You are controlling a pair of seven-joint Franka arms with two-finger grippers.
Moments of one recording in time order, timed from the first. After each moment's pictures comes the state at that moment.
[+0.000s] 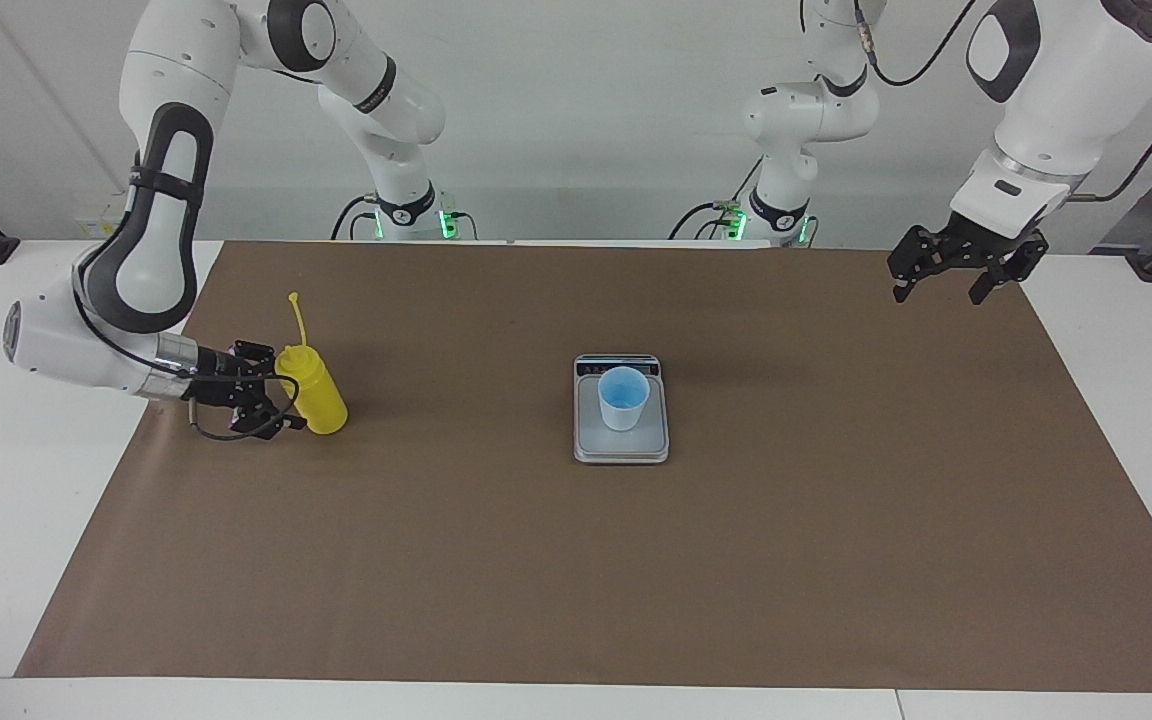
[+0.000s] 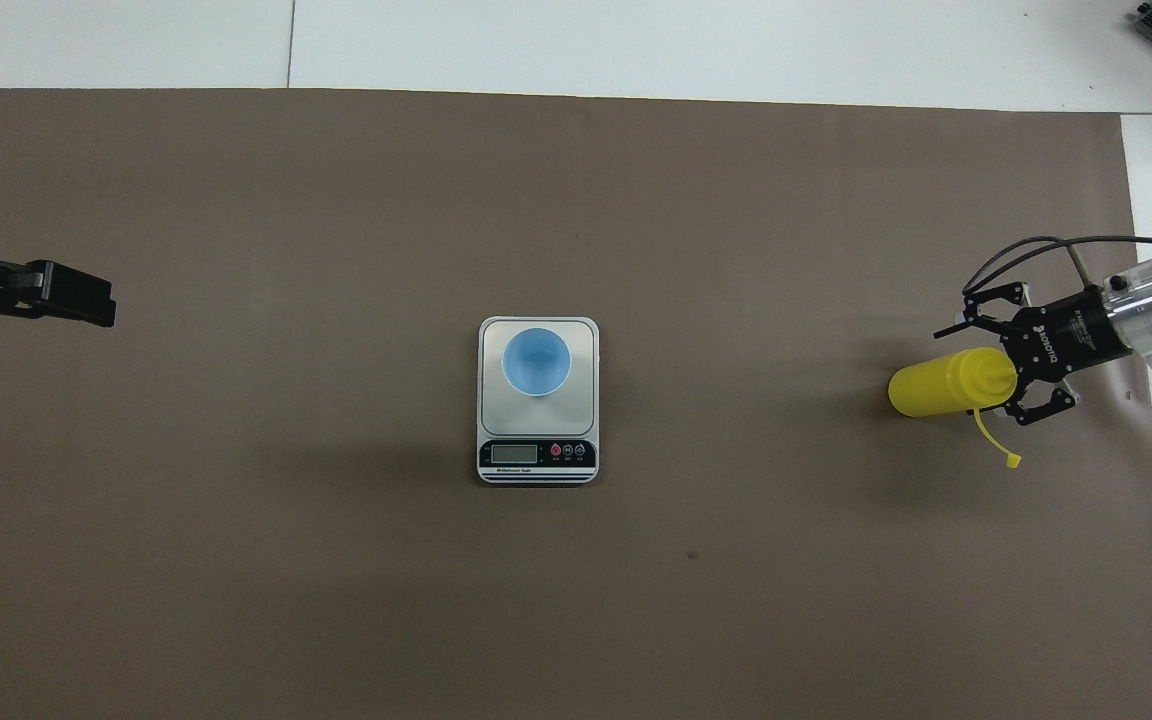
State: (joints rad) left arm 0.03 0.02 -0.11 -1.58 0.01 1.60 0.01; right arm -0.42 0.43 0.11 -1.72 0.51 1.64 0.79
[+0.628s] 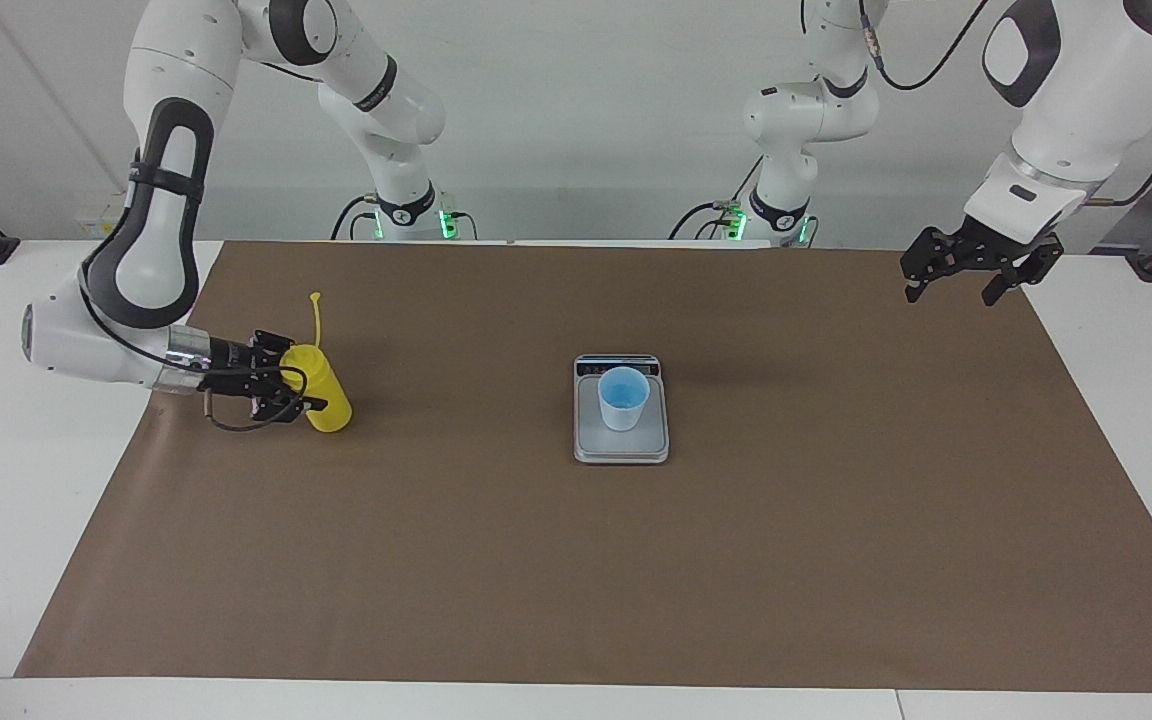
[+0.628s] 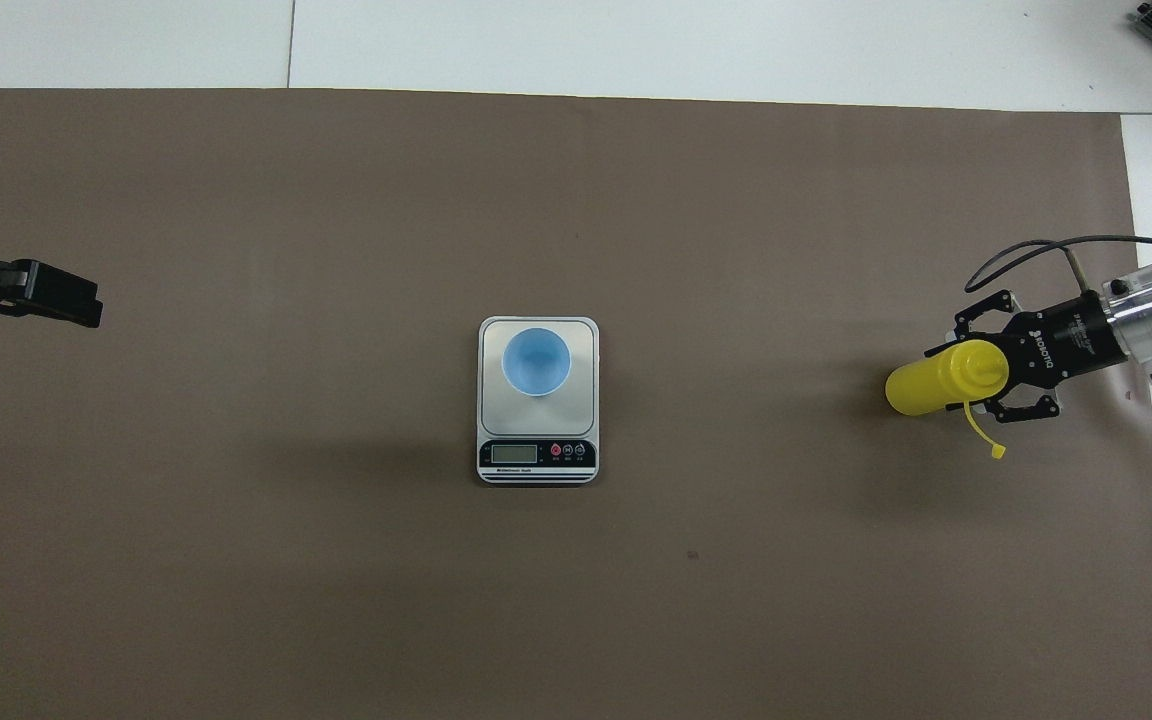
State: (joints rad) left arm 0.05 0.04 -0.11 -1.54 0.02 1.57 0.07; right arm -0.43 0.42 0.11 -1.73 0.57 1.60 0.80
